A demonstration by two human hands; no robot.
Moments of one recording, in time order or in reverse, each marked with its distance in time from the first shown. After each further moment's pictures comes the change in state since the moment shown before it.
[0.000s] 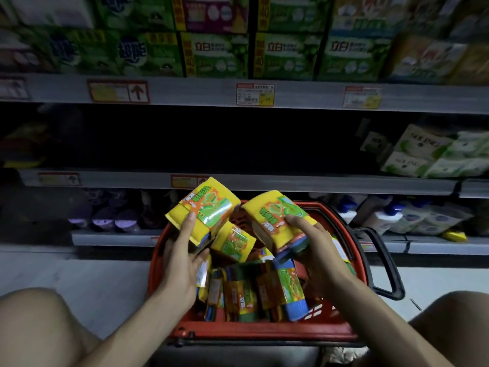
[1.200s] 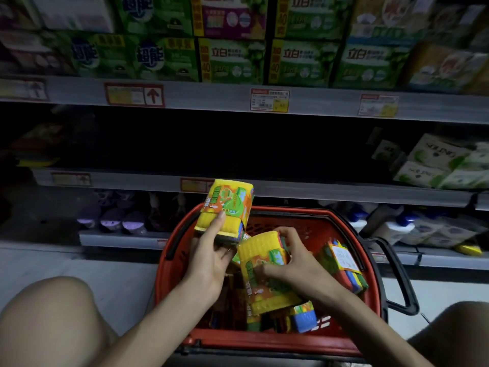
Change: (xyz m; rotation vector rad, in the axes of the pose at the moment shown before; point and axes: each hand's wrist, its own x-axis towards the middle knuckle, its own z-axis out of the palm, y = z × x) left_hand 0.006 -0.005 0.027 -0.107 -0.169 -0.119; right_hand -0.008 0.007 0.027 -0.581 -0.263 -0.129
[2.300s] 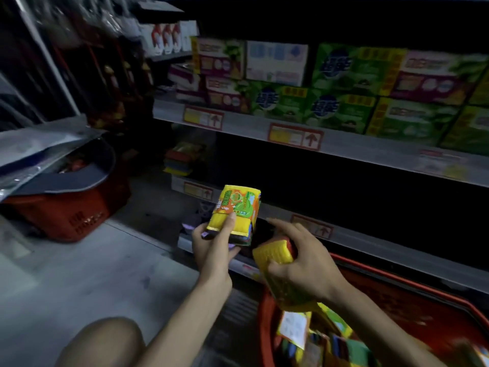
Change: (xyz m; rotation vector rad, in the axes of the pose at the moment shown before) left_hand 0.023 0.147 -0.129 -0.078 0.468 0.429; right_hand 0.088 -0.125 0.159 -0.625 -0.046 -0.543
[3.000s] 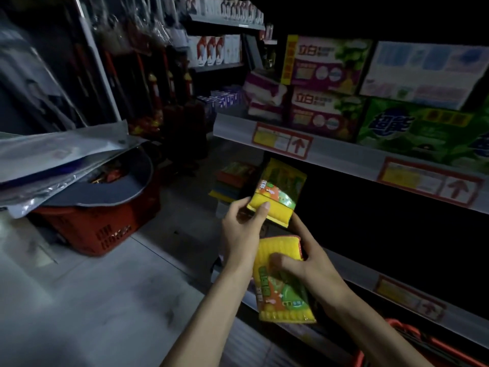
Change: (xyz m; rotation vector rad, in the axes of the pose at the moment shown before) left_hand 0.167 0.067 -0.001 0.309 -0.097 0.360; right_hand 0.163 -0.055 0.099 0.691 -0.101 0.009
